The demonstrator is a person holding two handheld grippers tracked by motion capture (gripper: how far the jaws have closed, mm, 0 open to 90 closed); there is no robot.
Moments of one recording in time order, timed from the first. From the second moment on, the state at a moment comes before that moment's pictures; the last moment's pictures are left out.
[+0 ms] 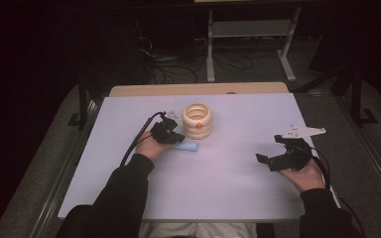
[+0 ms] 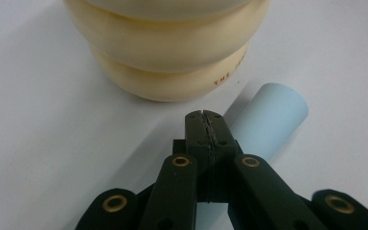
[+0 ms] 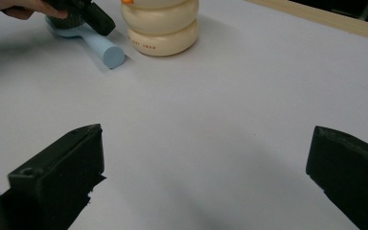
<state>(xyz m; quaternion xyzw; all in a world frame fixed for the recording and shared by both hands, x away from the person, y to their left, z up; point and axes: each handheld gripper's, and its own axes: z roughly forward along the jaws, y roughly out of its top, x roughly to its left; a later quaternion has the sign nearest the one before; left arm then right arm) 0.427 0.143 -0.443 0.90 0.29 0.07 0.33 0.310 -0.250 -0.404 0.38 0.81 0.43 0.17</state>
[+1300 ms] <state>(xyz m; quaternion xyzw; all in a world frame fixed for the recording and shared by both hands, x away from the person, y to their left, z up) 0.388 0.152 -0.450 0.92 0.24 0.03 0.30 0.310 -0.252 -0.405 0.38 0.80 0.43 0.16</state>
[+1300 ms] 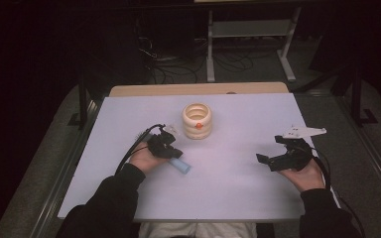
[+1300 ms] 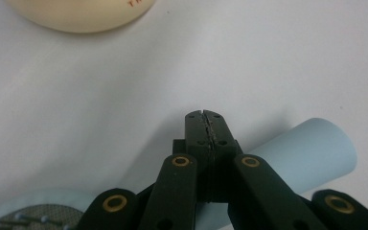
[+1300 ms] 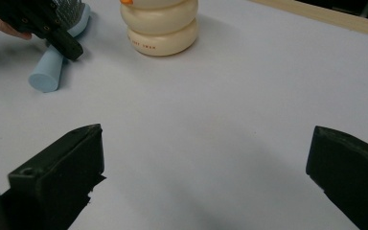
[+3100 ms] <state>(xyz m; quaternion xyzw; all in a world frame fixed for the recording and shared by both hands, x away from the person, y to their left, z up) 0.343 0.246 -0.447 0.92 0.25 0.02 0.30 0.310 -0.250 -0.408 0.38 0.80 0.43 0.15</state>
